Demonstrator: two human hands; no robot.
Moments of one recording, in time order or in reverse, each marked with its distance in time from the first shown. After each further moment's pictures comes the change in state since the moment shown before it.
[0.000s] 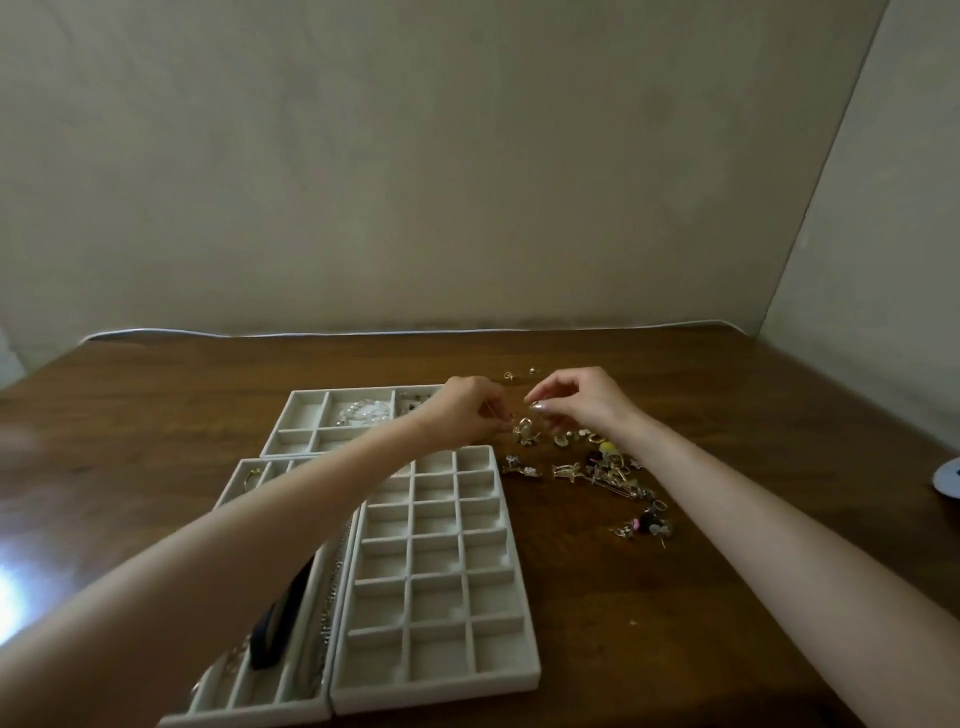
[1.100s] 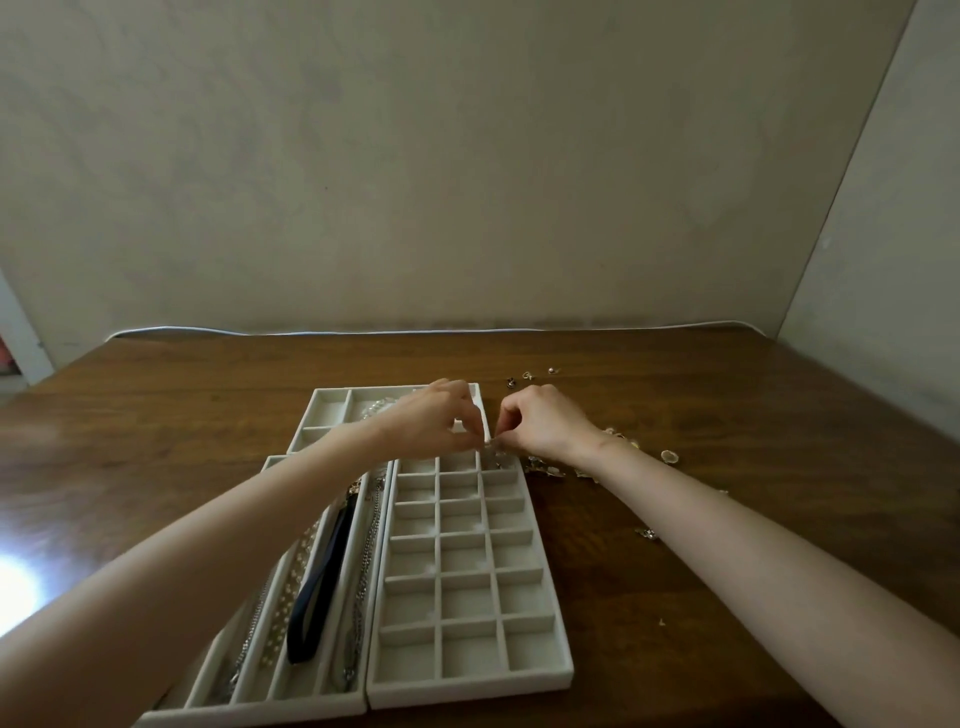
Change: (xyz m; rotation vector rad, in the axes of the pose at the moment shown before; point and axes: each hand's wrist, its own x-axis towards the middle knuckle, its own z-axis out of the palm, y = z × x) left_hand -0.037 -0.036 -0.024 0.200 -0.091 0.055; right_hand 0.000 -0.038 0.062 -0.574 -0.089 -0.165
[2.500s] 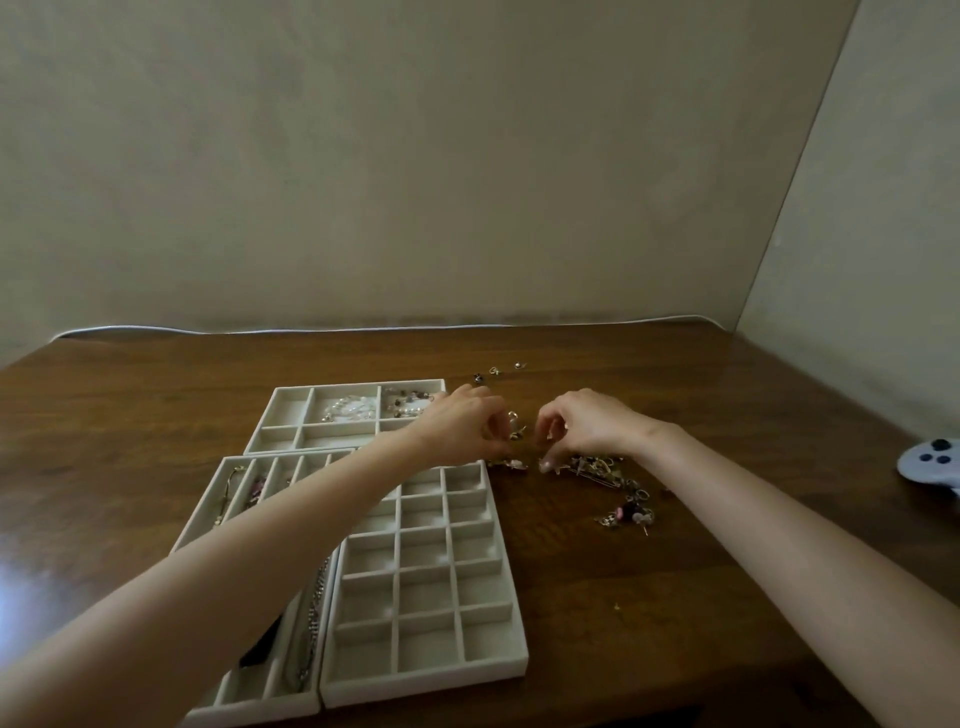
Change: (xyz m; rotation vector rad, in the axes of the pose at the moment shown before) left_hand 0.036 0.044 0.029 0.034 0.022 0.014; right_hand -0.028 0.064 -0.038 -0.173 -0.260 0.078
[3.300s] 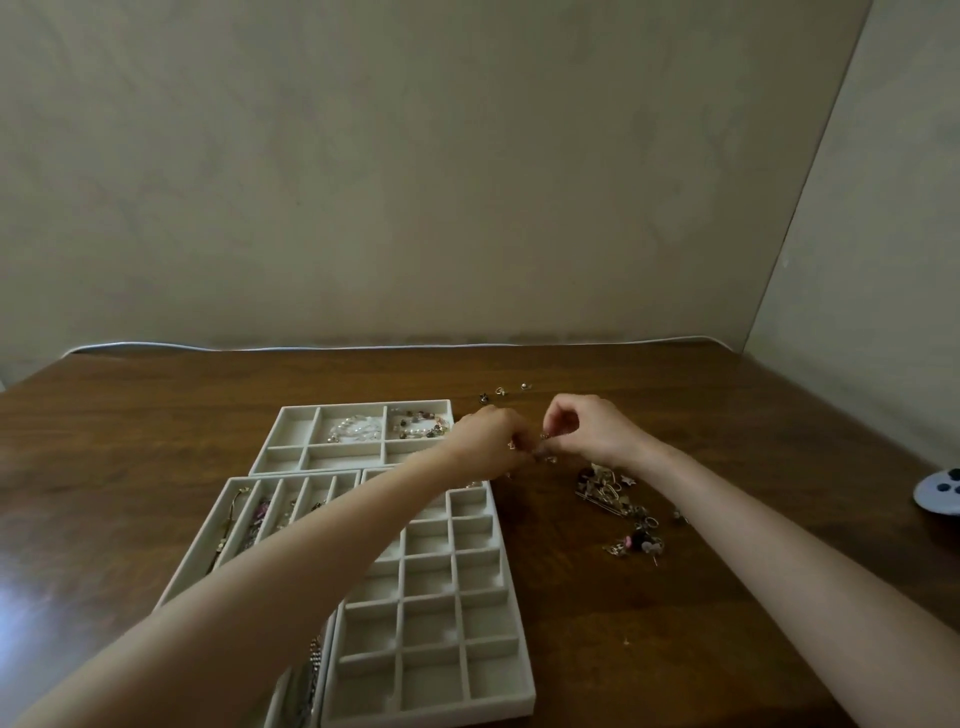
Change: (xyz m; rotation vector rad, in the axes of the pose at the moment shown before) left_hand 0.019 0.016 0.004 -0.184 -0.022 -0.072; right_hand 0.003 0.005 0.001 0.515 0.237 0.000
